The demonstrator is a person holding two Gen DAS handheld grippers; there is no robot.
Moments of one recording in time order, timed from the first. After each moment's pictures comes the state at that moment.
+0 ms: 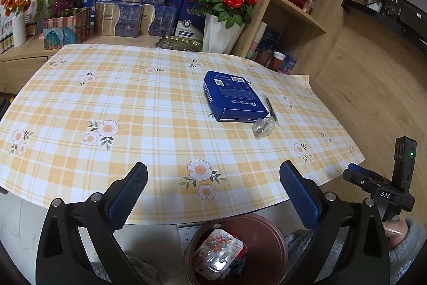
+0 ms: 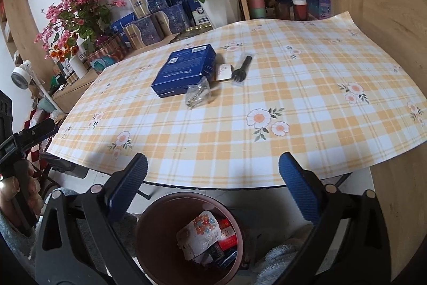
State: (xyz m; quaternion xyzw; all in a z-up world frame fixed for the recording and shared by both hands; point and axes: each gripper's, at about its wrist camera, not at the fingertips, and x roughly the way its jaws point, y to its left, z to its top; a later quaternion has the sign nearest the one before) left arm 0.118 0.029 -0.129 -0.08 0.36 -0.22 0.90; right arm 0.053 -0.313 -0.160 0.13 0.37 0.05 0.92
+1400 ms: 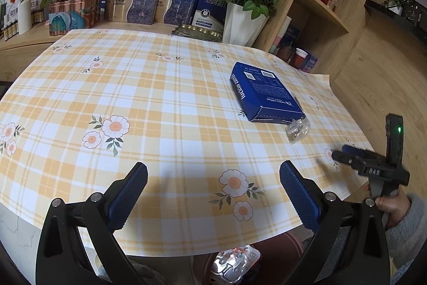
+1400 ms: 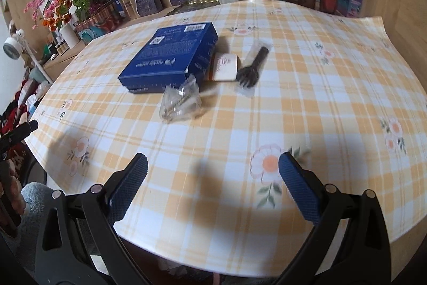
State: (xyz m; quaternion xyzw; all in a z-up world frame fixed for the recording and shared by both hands) left arm 0.173 0.043 -0.174 -0.09 0.38 -0.19 0.90; right arm 0.182 -0.303 -0.197 0.06 0.43 0.08 0.90
